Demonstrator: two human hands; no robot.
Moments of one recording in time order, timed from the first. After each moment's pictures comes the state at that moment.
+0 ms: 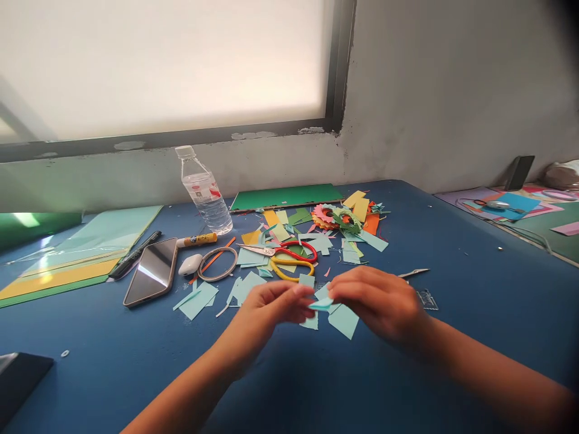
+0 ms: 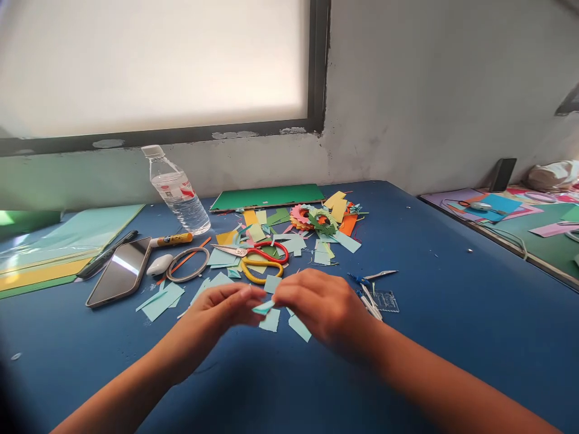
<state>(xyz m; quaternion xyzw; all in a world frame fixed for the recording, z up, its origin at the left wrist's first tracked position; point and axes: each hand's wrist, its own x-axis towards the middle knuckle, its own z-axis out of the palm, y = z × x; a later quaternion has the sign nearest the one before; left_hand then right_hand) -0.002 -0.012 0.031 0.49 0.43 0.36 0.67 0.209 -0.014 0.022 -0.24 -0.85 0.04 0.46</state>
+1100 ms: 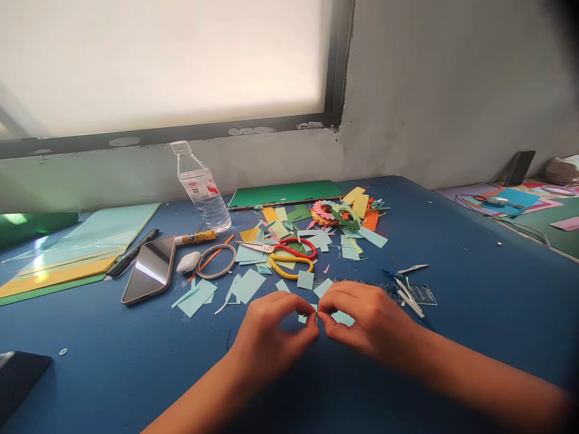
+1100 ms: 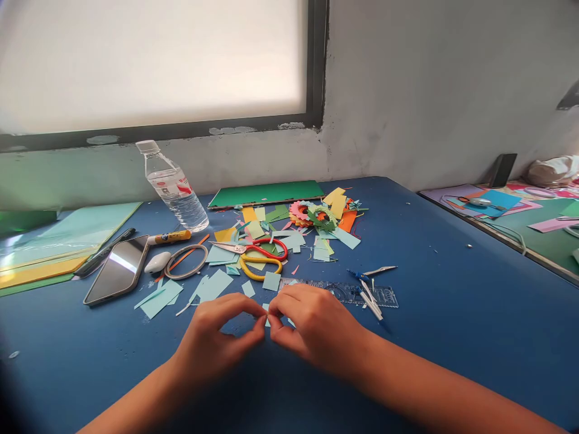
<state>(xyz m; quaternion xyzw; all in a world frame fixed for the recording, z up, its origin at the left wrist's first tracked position) 0.009 -0.027 0.020 0.81 0.43 0.33 0.22 0.190 -0.029 0.012 -0.33 -0.86 0.13 0.36</state>
